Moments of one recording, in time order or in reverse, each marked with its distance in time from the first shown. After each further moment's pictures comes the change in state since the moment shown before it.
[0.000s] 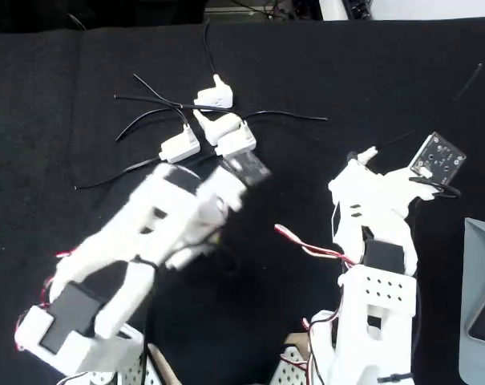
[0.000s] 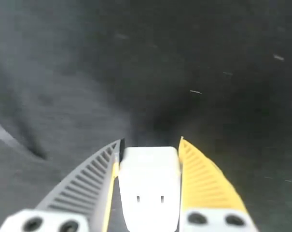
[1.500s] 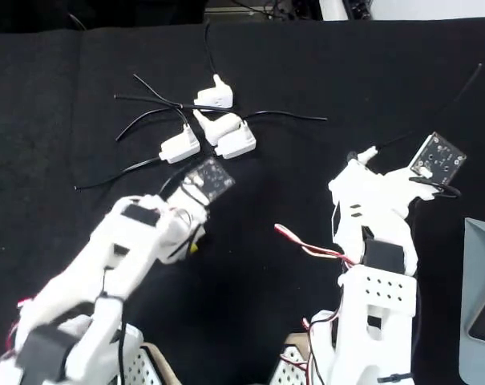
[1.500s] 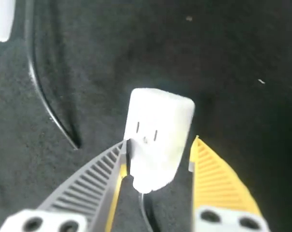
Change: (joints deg) left arm -8.4 -13.5 25.1 -21.8 -5.5; right arm 0.1 0.0 0.0 0.0 0.0
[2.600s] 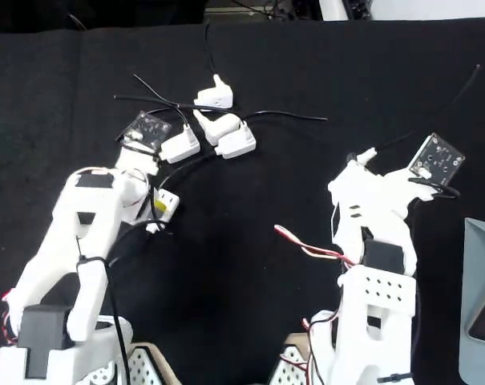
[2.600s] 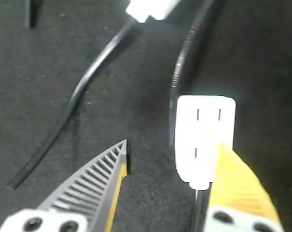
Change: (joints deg) left arm -18.7 4.7 -12.1 -0.1 3.3; right arm -0.1 0.0 0.5 -0.2 0.0
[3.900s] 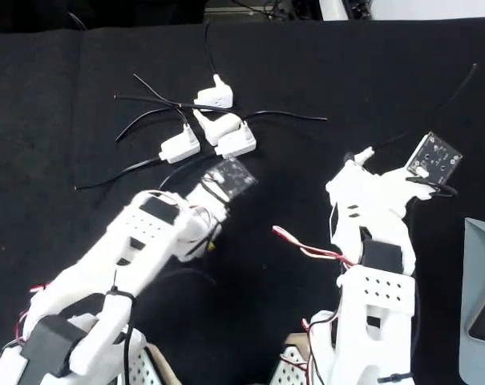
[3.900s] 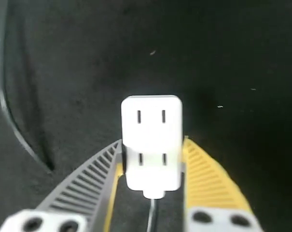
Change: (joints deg) left arm 24.3 -4.9 5.8 3.2 1.0; right arm -0.8 0.0 0.0 0.0 0.5
